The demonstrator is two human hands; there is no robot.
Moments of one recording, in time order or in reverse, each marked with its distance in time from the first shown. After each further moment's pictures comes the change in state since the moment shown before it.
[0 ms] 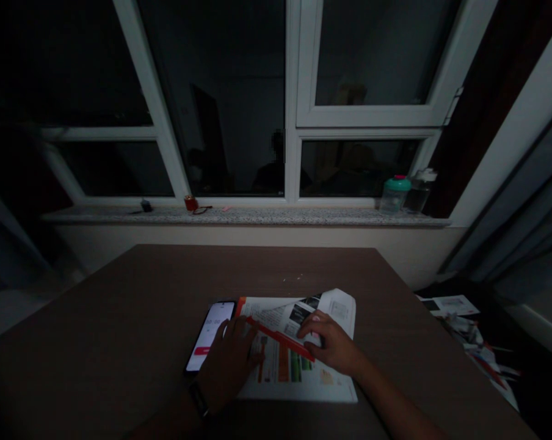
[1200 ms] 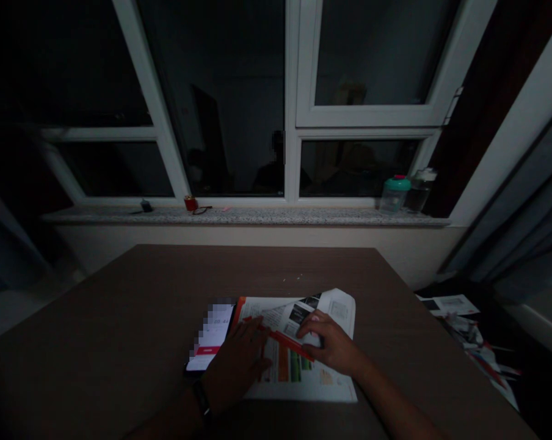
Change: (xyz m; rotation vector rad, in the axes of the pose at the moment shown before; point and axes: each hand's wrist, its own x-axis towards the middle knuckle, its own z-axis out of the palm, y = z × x) left_hand 0.003 0.001 0.008 -0.156 -0.098 0.121; right_hand 0.000 0.000 0.000 -0.023 -0.012 -0.013
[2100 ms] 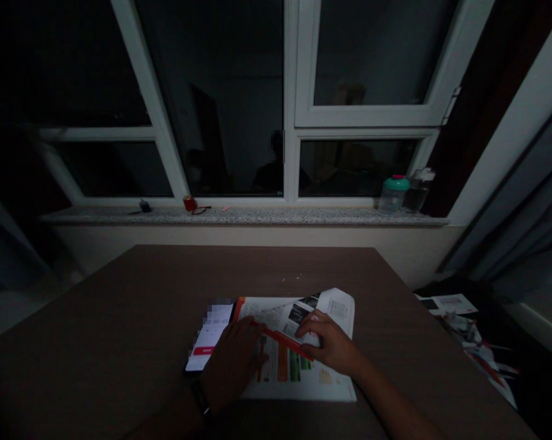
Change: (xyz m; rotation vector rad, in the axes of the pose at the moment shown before) left_hand -0.001 0.003 -0.006 -0.017 0.101 -0.059; right_hand -0.001 0.004 0.002 0.002 0.005 0.005
